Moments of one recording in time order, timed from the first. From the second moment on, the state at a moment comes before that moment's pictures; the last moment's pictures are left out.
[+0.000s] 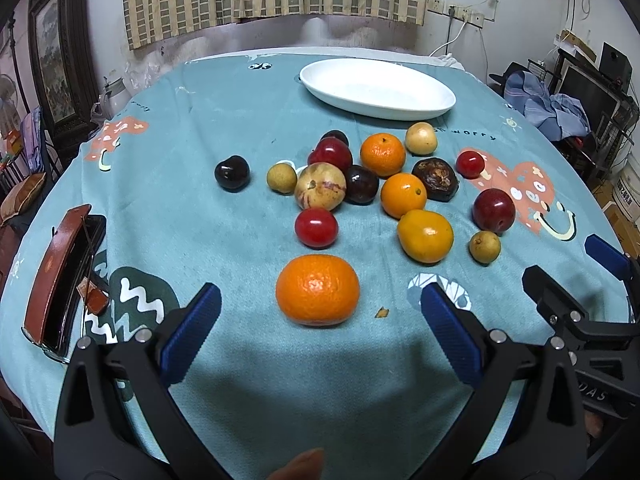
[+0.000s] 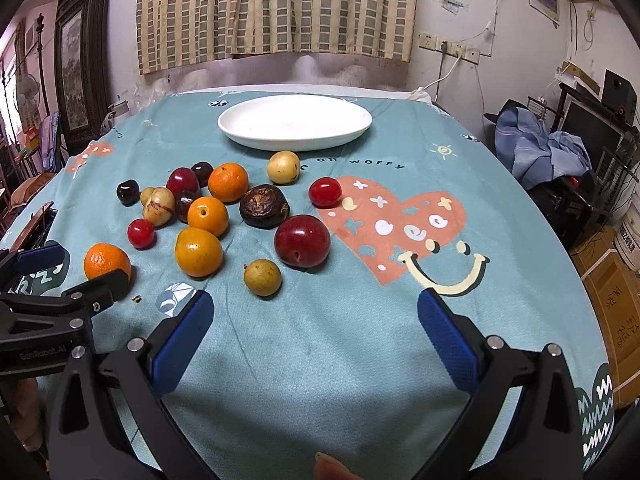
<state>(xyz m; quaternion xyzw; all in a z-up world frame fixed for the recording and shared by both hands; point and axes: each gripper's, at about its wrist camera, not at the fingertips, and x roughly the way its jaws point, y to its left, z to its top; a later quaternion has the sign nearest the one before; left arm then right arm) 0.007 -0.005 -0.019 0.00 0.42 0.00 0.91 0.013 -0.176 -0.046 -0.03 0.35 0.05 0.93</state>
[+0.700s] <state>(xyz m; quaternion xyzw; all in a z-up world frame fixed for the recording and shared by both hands) 0.008 -0.007 -0.024 0.00 0.43 0.00 0.90 0.014 -0.174 -0.049 -0.03 0.35 0.05 0.93</state>
